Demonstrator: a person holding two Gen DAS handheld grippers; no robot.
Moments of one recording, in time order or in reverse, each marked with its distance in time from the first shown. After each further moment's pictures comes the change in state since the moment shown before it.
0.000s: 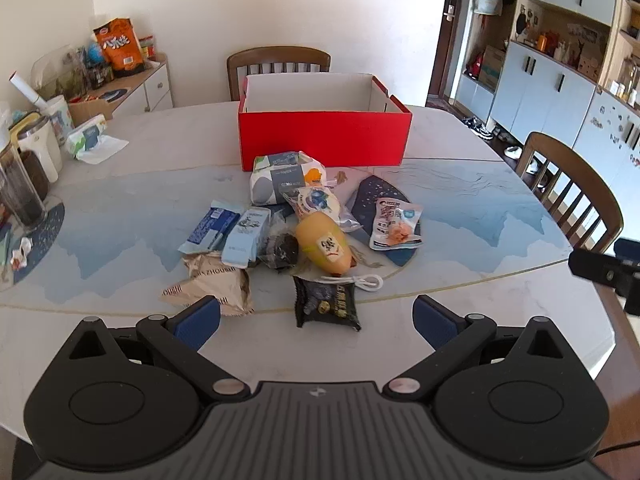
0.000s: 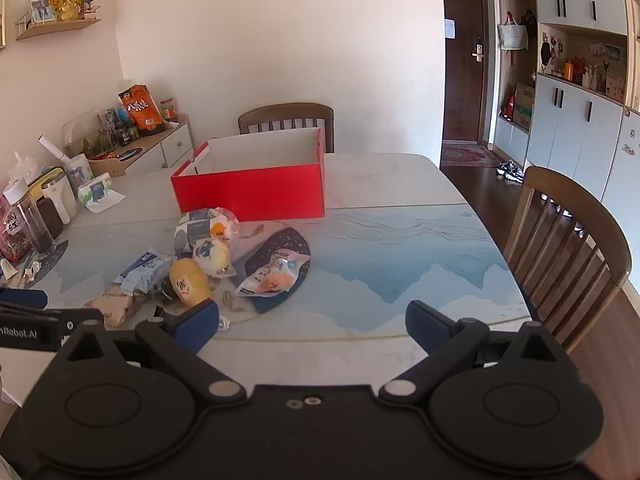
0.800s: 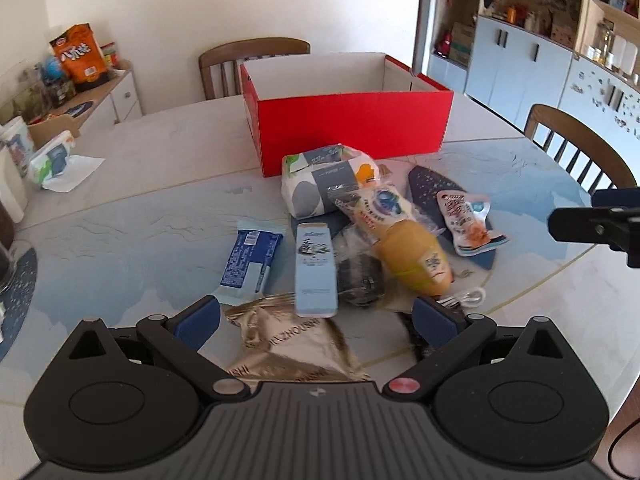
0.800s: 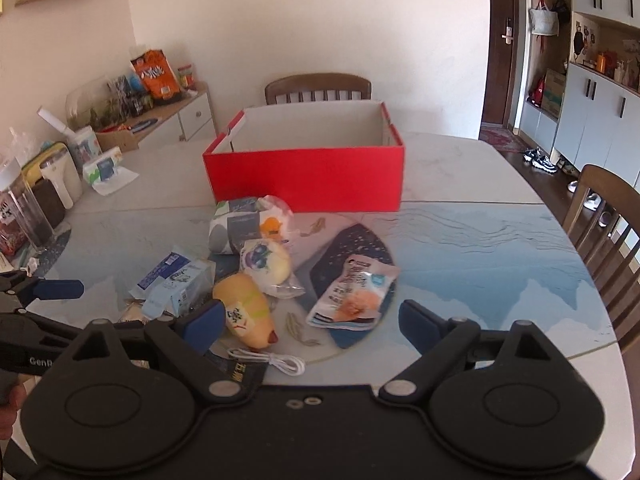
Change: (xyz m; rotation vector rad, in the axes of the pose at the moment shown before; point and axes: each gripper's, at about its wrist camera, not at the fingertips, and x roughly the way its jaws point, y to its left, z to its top) left arm 0.099 0.095 0.025 0.128 0.014 -0.080; right arm 0.101 0.093 0.030 -0.045 0.104 0.045
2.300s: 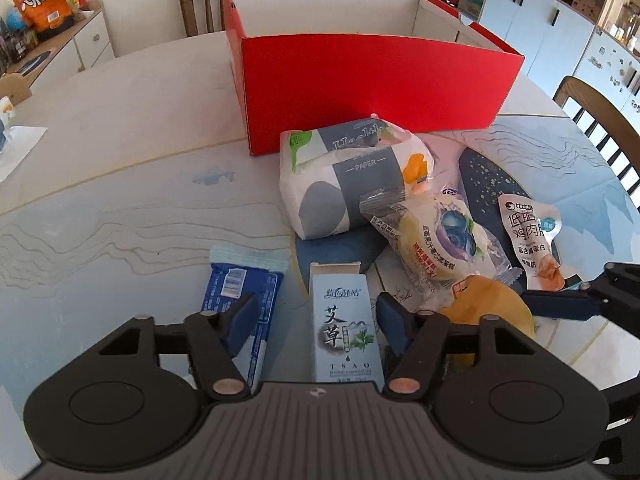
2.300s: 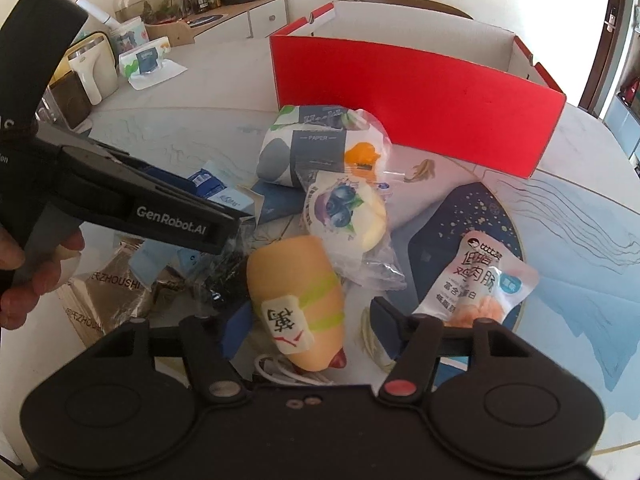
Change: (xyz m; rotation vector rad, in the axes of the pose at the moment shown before) left arm 0.123 0.022 0.062 -0.046 0.203 -0.040; right arm 0.124 0.041 0.003 -0.232 0.248 0.179
